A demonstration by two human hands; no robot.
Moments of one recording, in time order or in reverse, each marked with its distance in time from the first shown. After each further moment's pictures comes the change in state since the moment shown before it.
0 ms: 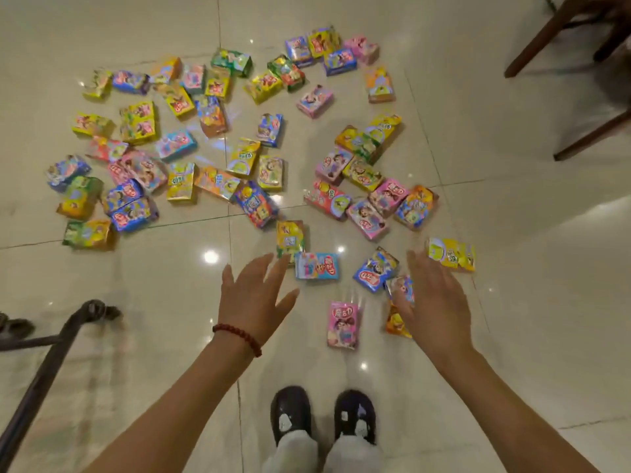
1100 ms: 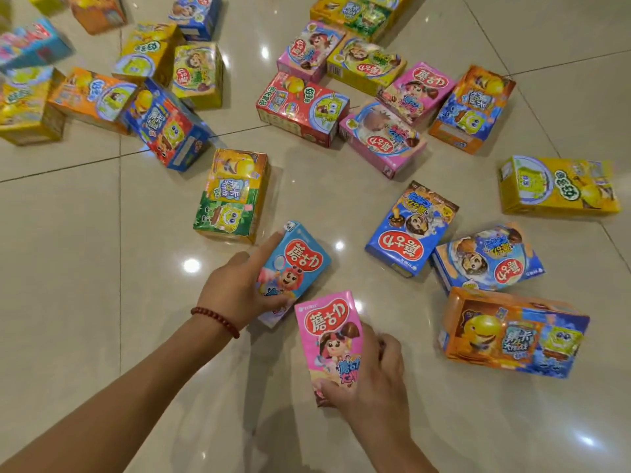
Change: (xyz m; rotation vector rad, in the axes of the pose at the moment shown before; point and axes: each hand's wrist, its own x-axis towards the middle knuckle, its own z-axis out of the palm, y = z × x) left_hand 0.193 -0.044 0.425 -0.312 -0.121 0.024; right_hand -0.073 0.054 0.458 0.376 -0.388 0.391
